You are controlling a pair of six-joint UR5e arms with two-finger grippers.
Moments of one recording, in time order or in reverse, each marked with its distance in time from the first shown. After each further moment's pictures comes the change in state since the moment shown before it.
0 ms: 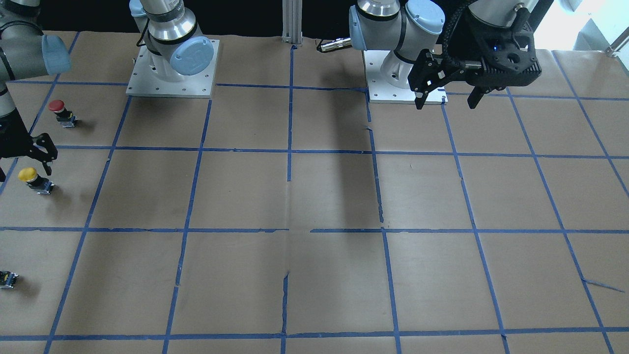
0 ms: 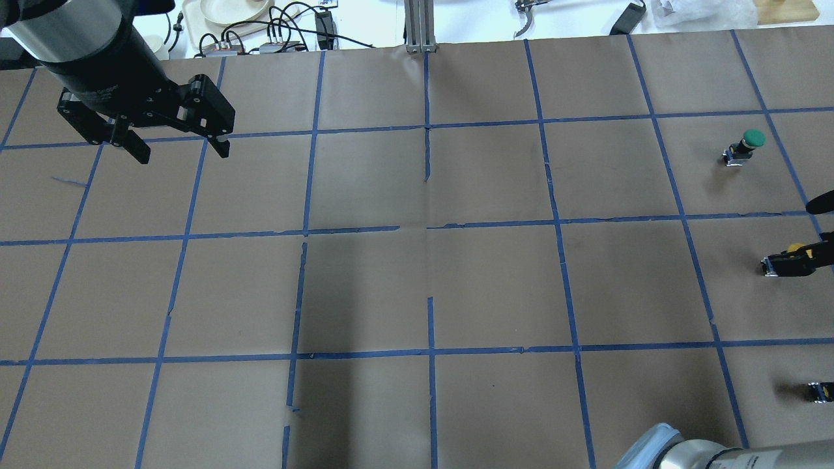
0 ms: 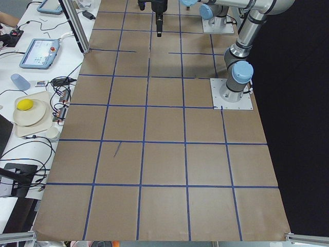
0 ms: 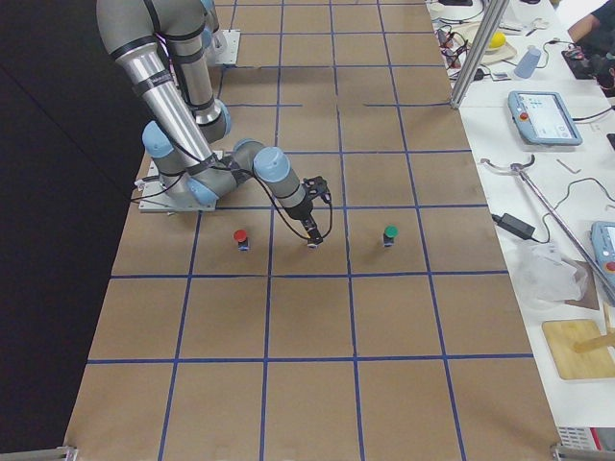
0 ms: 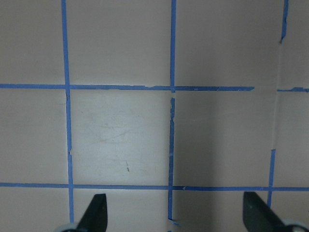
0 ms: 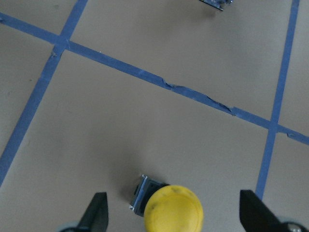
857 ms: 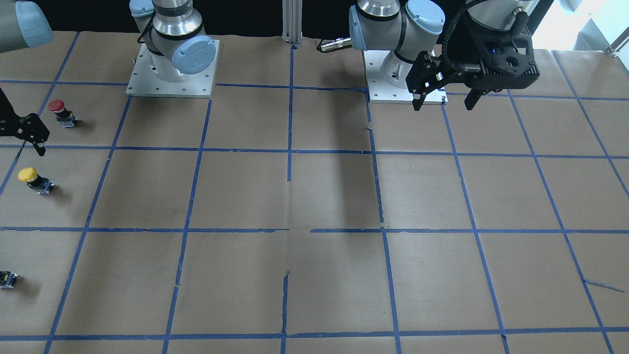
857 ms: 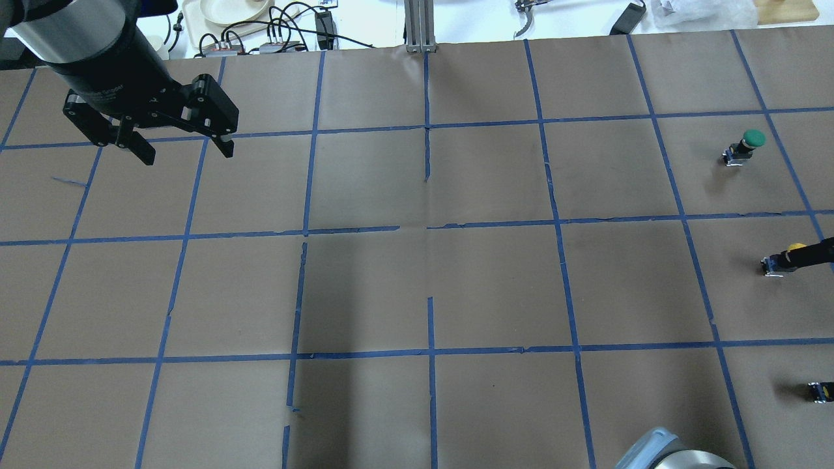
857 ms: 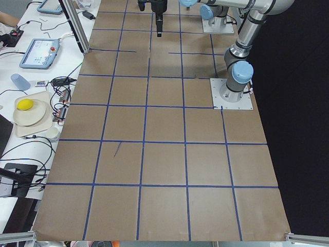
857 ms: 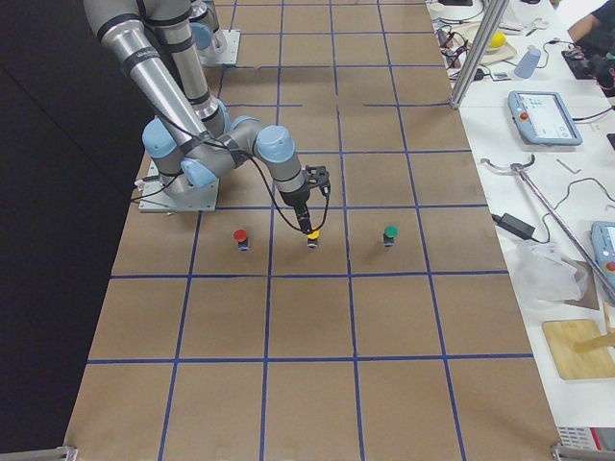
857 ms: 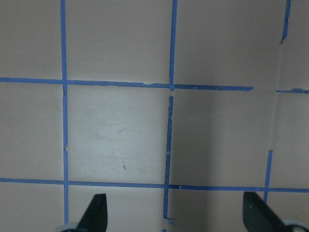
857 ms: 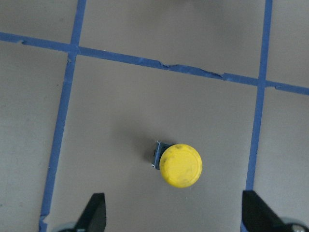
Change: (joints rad) left arm 0.000 -0.002 -0.001 0.000 -0.014 -0.008; right arm 0.051 -0.155 -0.135 0.417 -0.117 0.227
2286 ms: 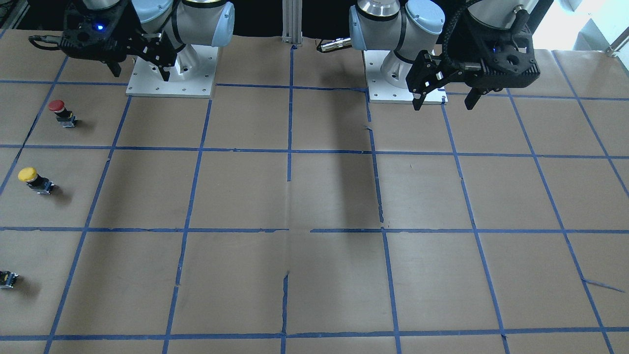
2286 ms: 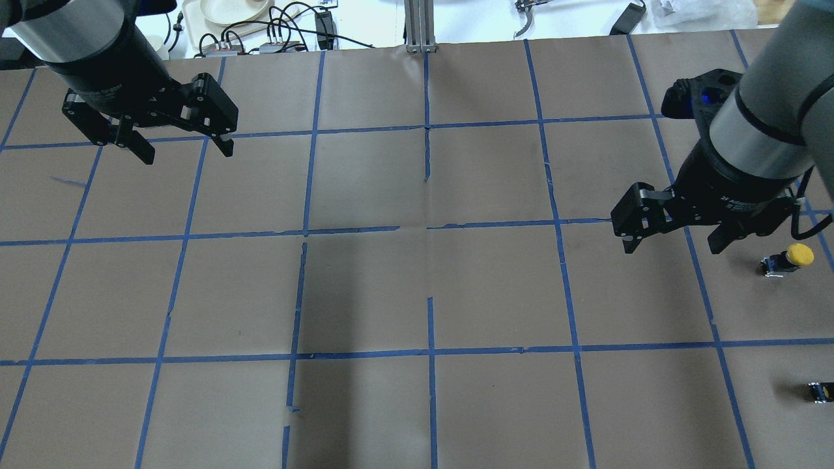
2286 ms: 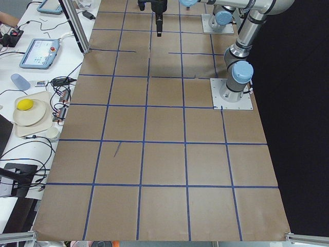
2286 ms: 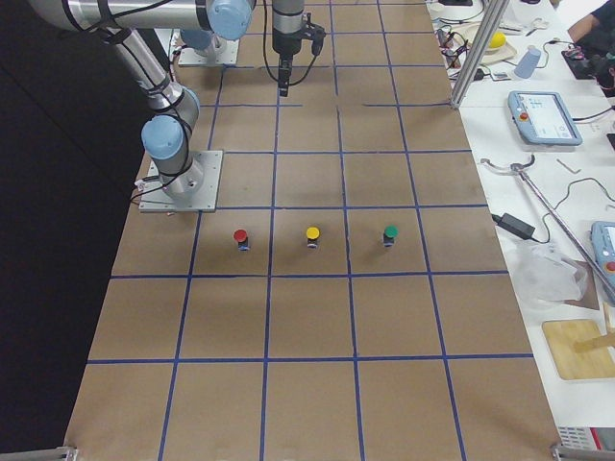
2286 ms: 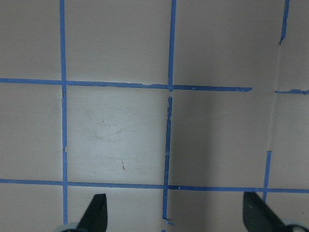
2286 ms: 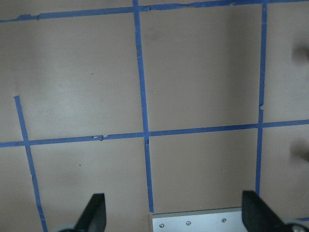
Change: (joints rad) left arm 0.000 0.000 0.000 0.003 -0.001 0.000; right arm 0.779 -0.223 -0.387 0.875 -0.130 0.979
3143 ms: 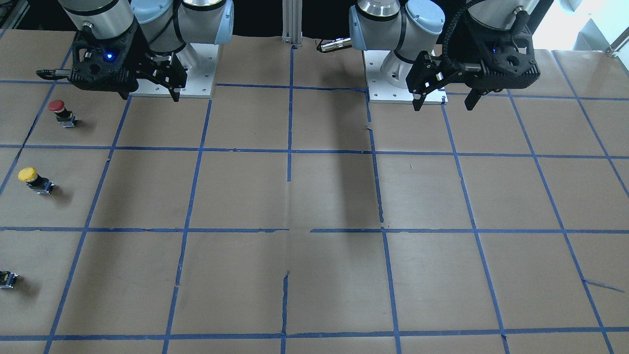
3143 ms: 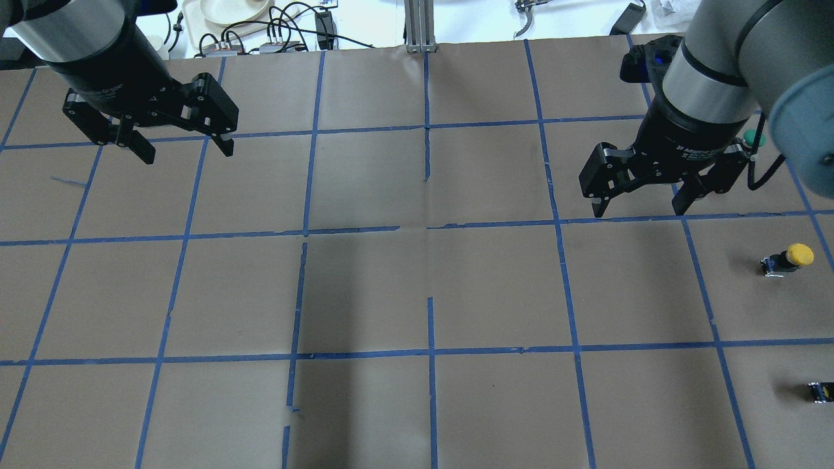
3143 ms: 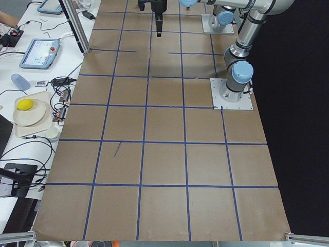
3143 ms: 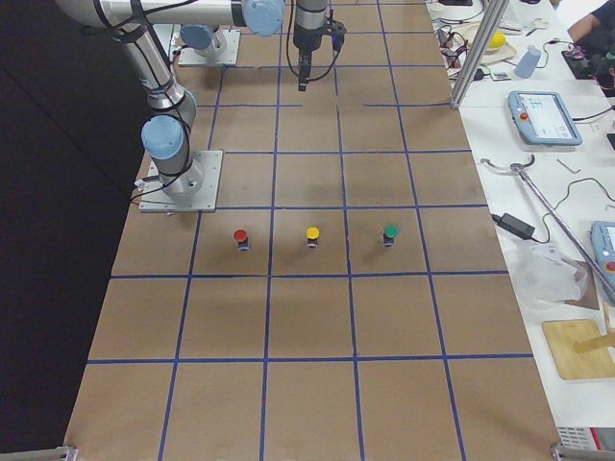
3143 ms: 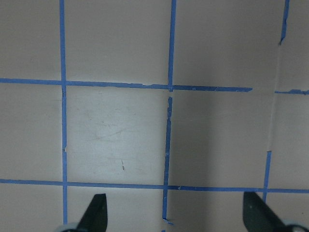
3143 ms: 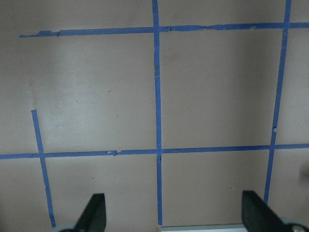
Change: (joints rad) left arm 0.000 -0.001 0.000 0.001 0.000 0.000; right arm 0.028 0.146 -0.107 -0.008 0.012 0.001
